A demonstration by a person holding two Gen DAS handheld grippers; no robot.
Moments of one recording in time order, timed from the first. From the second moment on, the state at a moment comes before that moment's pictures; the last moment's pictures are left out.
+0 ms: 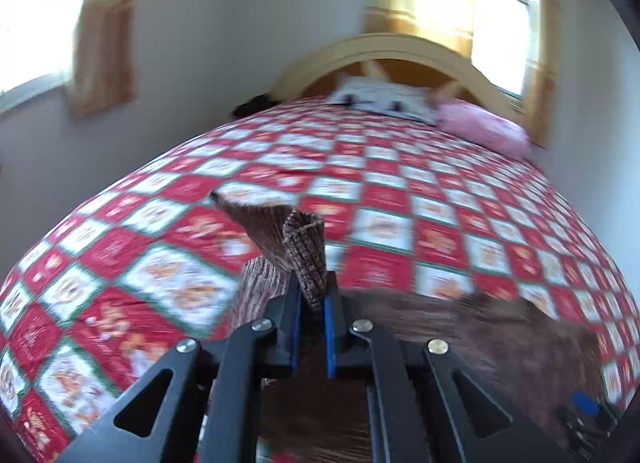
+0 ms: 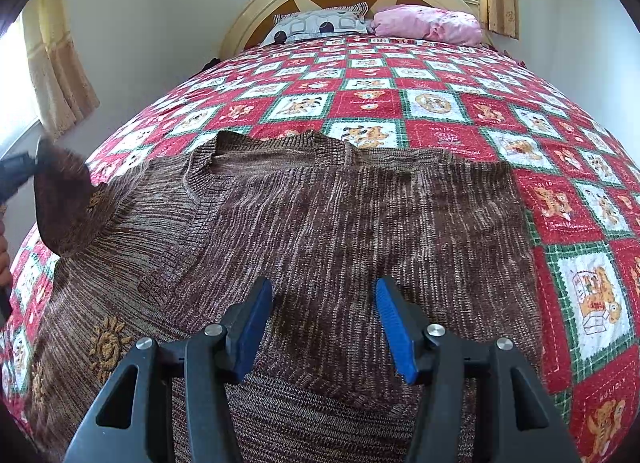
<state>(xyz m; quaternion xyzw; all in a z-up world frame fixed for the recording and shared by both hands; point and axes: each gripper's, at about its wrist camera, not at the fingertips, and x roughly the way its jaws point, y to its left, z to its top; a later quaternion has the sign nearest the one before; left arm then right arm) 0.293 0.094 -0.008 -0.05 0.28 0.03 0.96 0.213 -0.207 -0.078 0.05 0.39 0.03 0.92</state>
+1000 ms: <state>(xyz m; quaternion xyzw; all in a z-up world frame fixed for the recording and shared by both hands) 0.244 0.019 -0.090 -0.18 0.37 -0.14 0.90 0.232 -0.204 -0.049 0.18 0.38 0.12 0.90</state>
